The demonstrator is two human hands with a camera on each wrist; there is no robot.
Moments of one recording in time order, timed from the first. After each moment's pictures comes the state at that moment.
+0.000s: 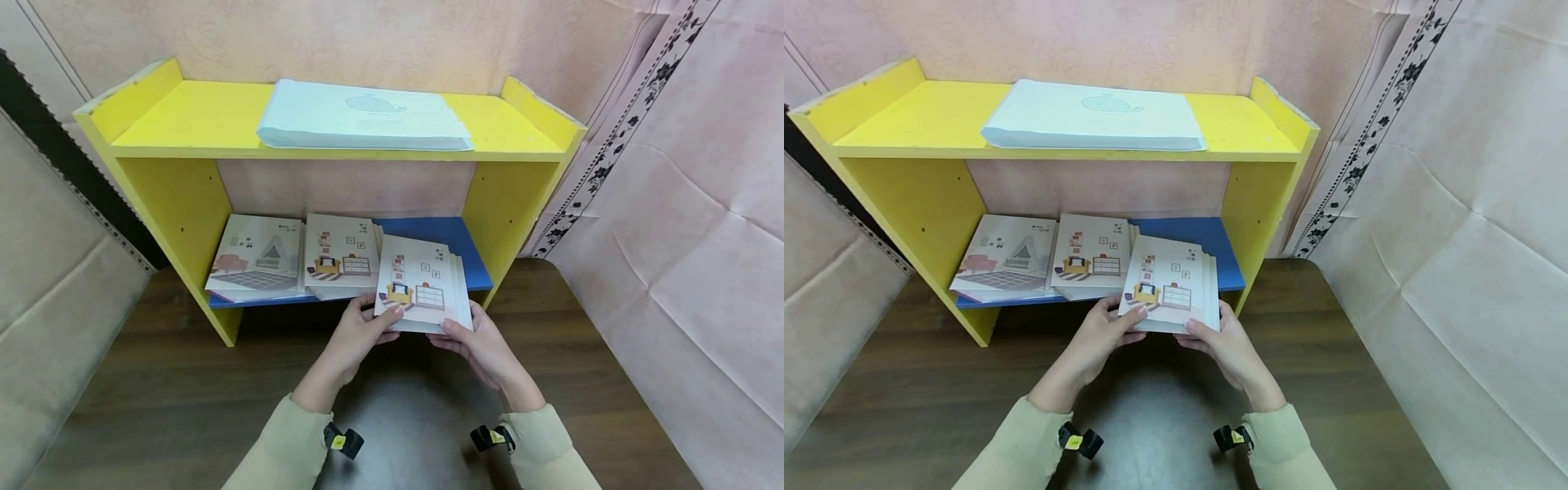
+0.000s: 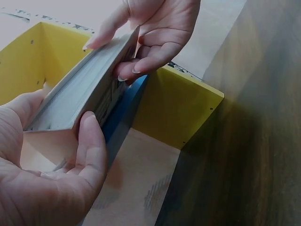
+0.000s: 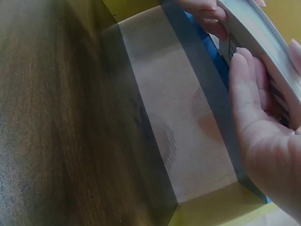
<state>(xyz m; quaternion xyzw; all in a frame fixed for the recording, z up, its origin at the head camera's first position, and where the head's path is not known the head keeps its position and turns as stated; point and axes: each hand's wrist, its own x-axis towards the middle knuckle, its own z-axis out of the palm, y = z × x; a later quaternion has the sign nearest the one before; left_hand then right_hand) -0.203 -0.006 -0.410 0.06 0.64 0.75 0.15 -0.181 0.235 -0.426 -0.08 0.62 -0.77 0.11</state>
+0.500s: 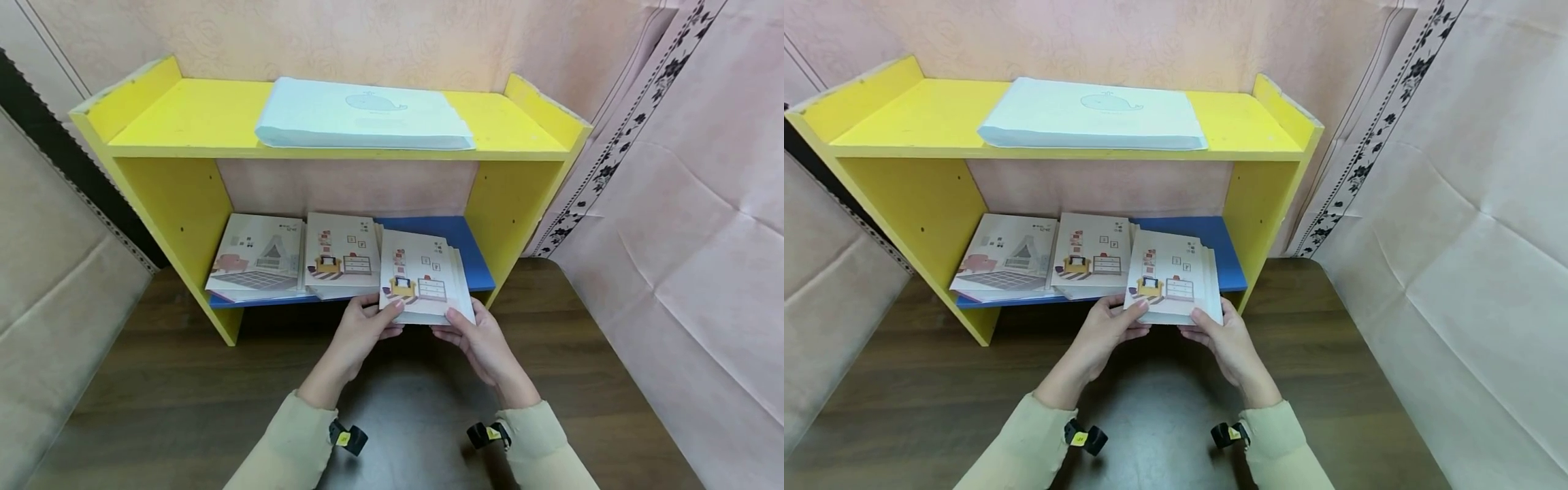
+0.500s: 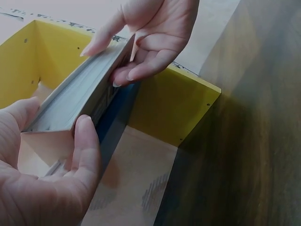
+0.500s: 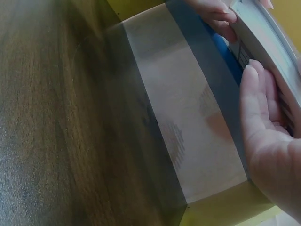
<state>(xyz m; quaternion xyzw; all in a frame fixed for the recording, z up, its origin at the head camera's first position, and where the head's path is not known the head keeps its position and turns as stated) -0.207 0.000 -0.411 0.04 0.63 0.76 0.13 -0.193 0.232 -0.434 -0.07 0.61 -0.79 0.07</state>
